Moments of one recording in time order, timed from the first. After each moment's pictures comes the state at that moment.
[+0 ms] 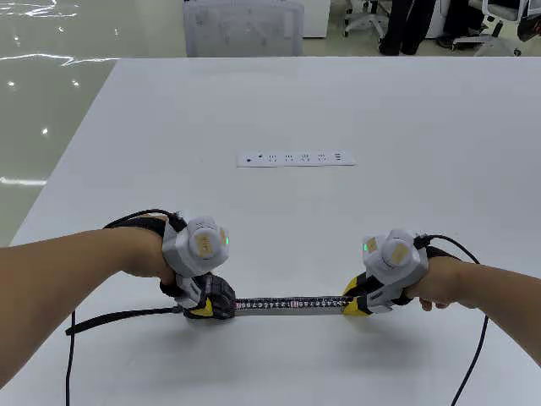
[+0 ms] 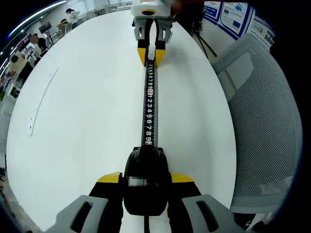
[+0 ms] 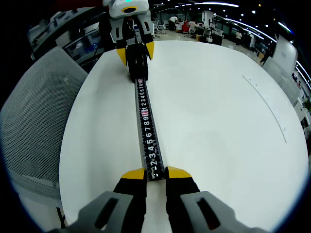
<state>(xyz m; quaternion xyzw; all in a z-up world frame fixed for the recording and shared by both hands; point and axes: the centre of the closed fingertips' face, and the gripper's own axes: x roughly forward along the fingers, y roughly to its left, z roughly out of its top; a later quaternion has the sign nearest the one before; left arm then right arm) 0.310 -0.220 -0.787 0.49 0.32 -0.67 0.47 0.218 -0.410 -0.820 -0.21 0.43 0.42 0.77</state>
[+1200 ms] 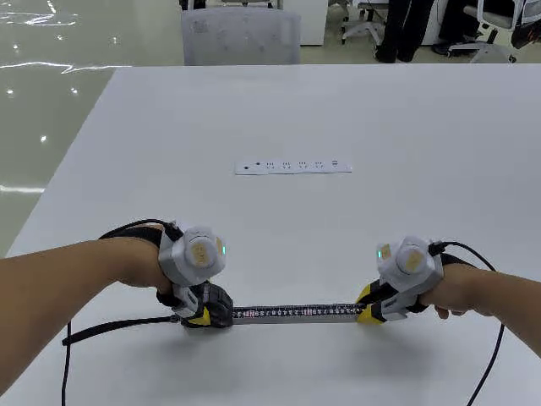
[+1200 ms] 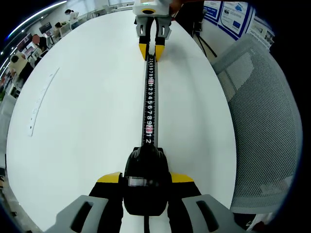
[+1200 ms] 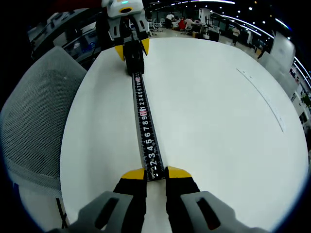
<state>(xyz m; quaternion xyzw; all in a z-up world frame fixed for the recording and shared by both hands) 0.310 -0.220 -0.787 0.49 0.31 -0.67 0.47 0.206 -0.434 -0.819 -0.20 0.44 0.40 0.78</state>
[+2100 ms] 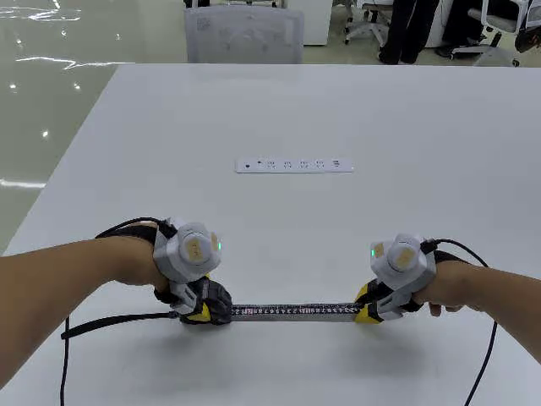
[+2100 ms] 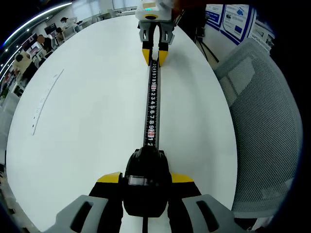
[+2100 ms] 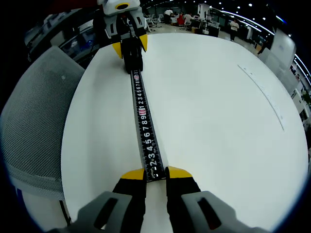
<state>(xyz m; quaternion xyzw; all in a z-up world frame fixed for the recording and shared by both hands) 0.311 -0.223 -0.785 0.46 0.31 -0.67 0.49 0.207 -0.433 -0.820 -0.20 0.46 0.39 0.77</state>
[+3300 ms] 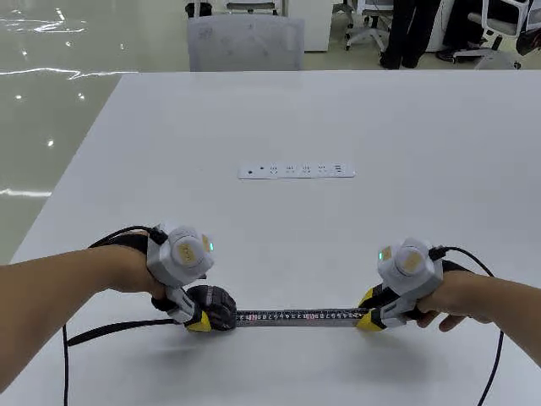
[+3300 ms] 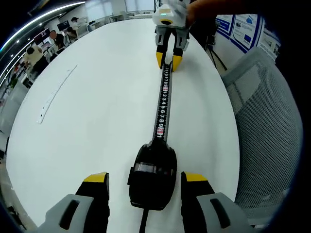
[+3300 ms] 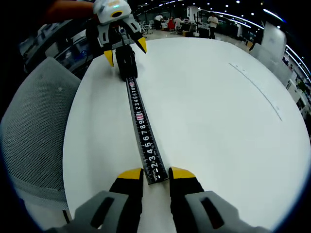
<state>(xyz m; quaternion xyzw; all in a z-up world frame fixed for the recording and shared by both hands) 0.322 -0.214 -0.780 0.41 0.32 -0.65 0.55 0.204 -0.431 -0.818 -0.16 0.45 0.37 0.80</state>
